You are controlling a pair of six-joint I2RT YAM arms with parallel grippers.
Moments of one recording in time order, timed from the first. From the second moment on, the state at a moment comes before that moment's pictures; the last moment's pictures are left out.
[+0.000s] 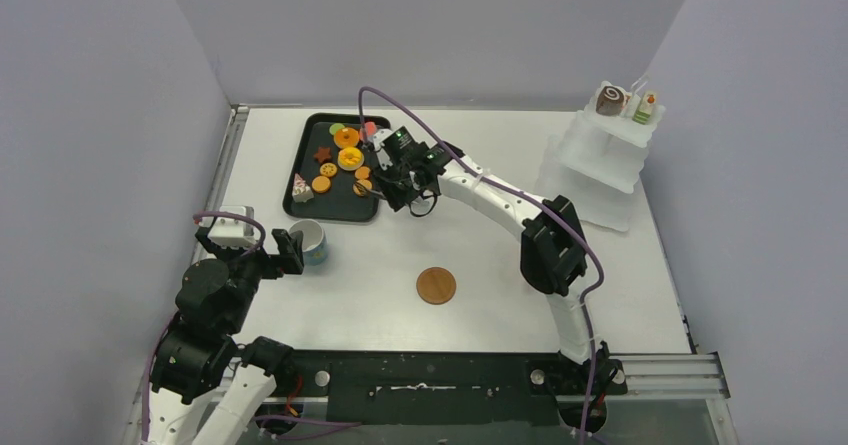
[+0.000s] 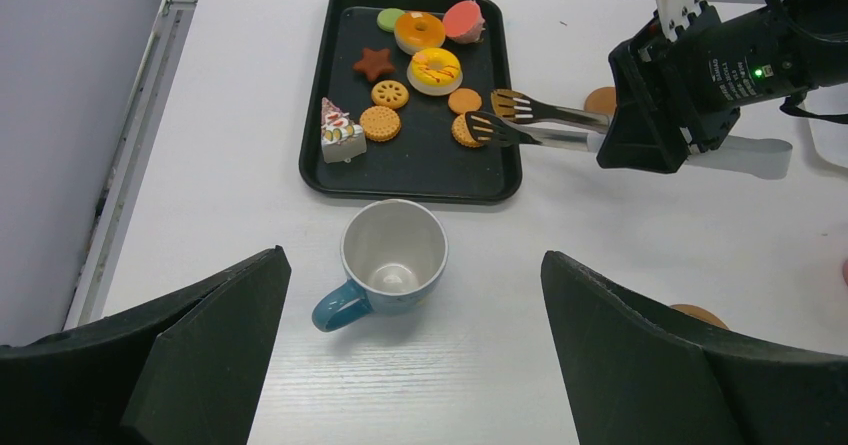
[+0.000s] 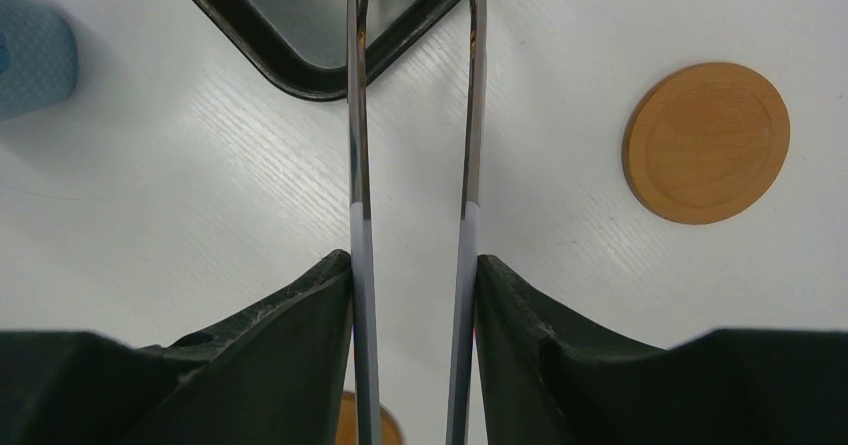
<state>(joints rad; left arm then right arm) -0.35 0.33 0.78 -0.64 -0.25 -0.17 0.79 2.12 1.90 -0.75 0.02 0.02</state>
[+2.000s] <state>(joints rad) -0.35 0.33 0.78 -0.64 -0.24 -0.17 0.86 2.29 2.08 -0.84 0.09 -0.02</state>
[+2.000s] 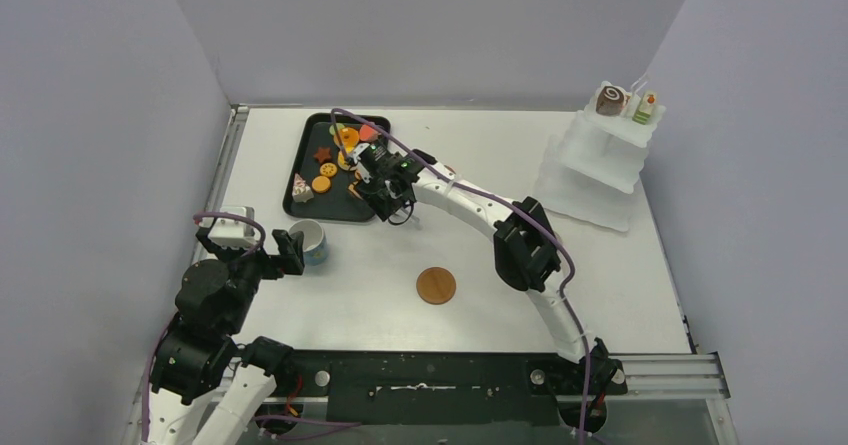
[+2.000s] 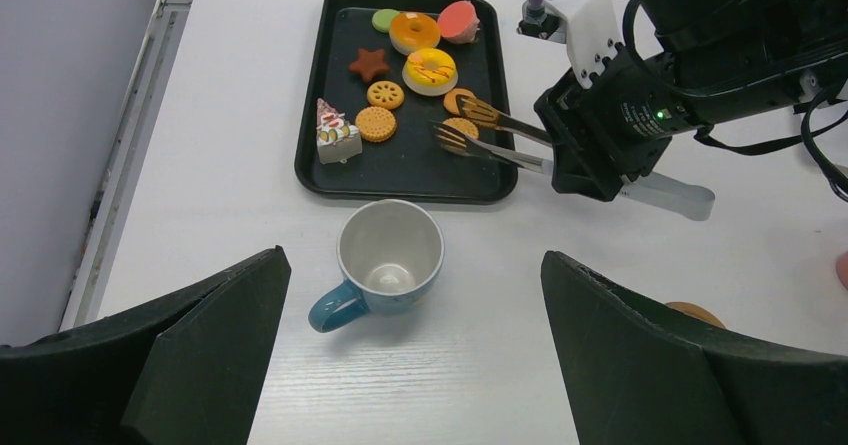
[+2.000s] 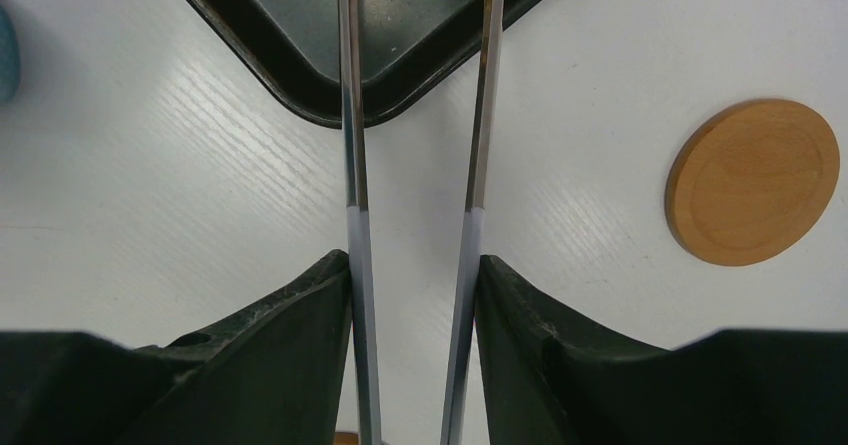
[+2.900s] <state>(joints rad) -0.35 0.32 0.78 -0.64 -0.24 -0.17 0.87 2.21 2.05 -0.83 0.10 0.03</state>
